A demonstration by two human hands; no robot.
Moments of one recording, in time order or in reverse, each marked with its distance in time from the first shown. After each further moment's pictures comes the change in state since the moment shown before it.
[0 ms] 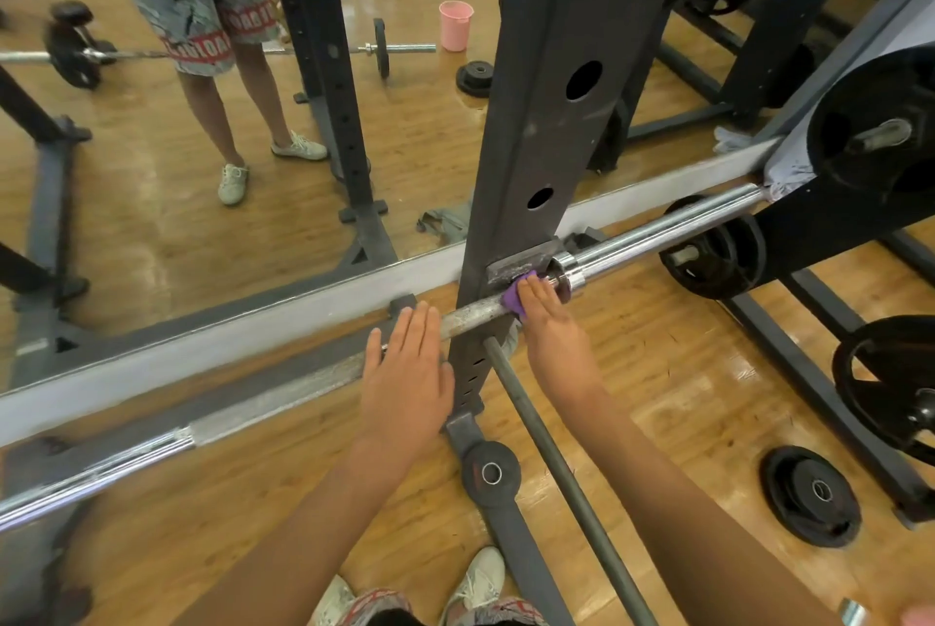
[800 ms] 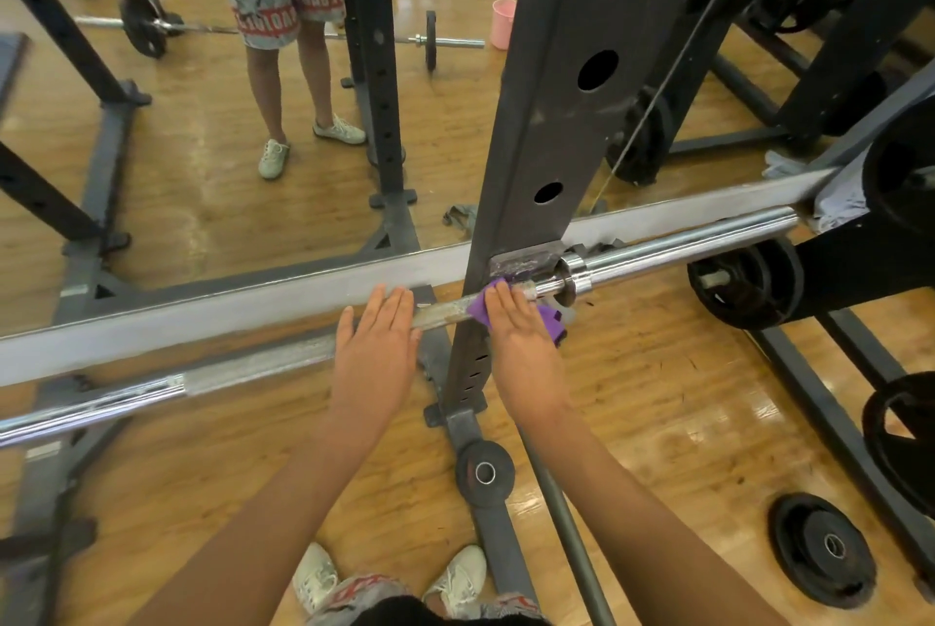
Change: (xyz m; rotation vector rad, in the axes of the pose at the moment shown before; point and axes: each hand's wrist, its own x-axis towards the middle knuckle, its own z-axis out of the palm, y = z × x) left_hand 0.006 -0.010 -0.002 0.036 -0.060 -0.179; right_hand -0.012 -0.023 0.007 -0.043 -0.085 -0.163
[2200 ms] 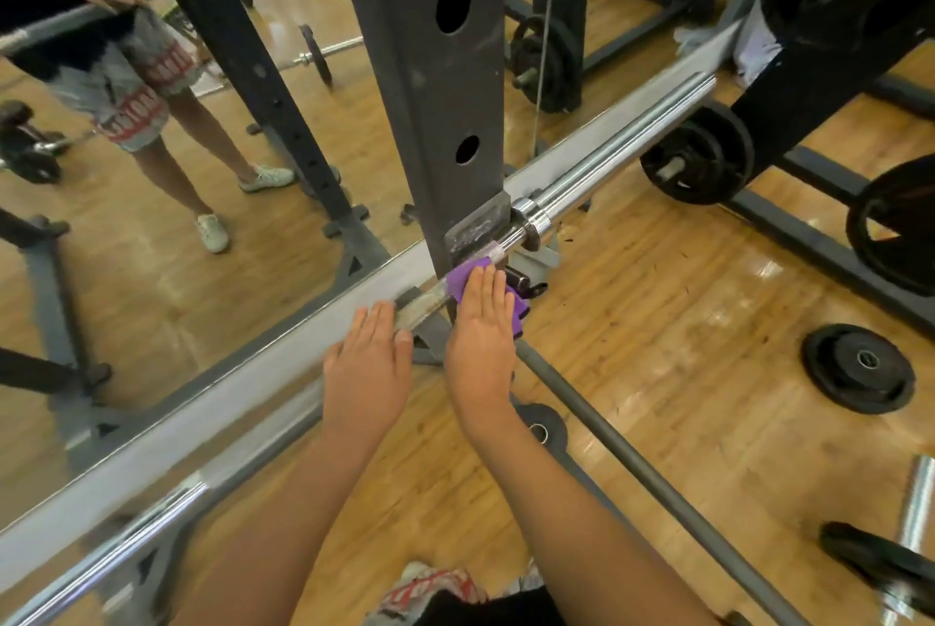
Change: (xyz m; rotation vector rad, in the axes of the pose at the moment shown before) left_hand 0.004 -0.020 -0.011 -0.143 -0.068 0.205; right_hand 0.000 -0.069 0.054 0.122 0.363 0.542
